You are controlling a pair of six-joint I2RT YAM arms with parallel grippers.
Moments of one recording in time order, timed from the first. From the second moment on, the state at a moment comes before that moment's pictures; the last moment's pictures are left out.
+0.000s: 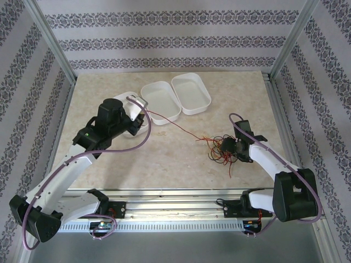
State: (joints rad) left arm -0.46 1.06 1.08 -0.51 0.01 0.24; right arm 0.13 1.25 0.63 -0.60 0.02 0.60
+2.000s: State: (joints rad) left arm -0.31 1.32 1.91 -0.53 -0.29 0.39; right arm 0.12 1.04 0.71 -0.65 -0.02 0.49
